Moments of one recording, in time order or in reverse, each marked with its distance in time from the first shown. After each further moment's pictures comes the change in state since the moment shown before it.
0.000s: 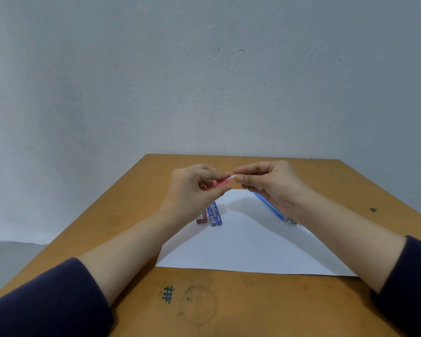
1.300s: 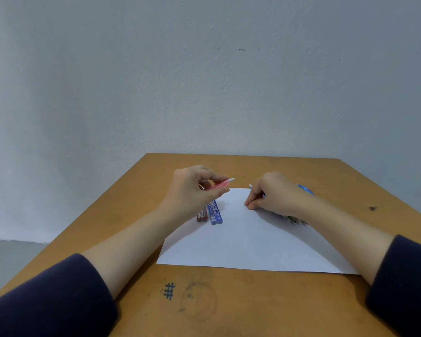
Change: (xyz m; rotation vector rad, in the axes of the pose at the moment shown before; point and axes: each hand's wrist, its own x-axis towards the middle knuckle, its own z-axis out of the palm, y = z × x) left_hand 0.002 -0.006 -0.001 0.072 -0.073 -0.067; right_hand 0.013 0.018 -0.022 -1.183 -0.196 -0.087
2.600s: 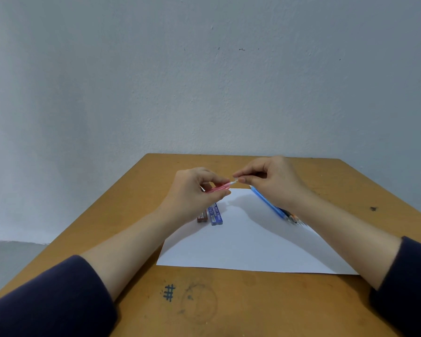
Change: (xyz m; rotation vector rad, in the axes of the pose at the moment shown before) left_hand 0.000 0.000 0.000 0.043 -0.035 0.000; right_hand -0.004 -0.019 -0.006 0.540 0.351 -0.093
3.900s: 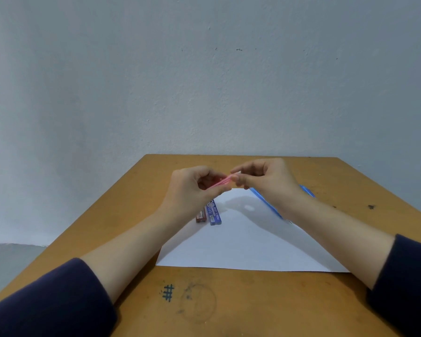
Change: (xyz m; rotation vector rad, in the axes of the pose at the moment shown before) left_hand -0.004 0.010 0.001 -0.173 0.057 -0.070; right_hand -0.009 -0.010 0.007 0.381 0.047 0.168
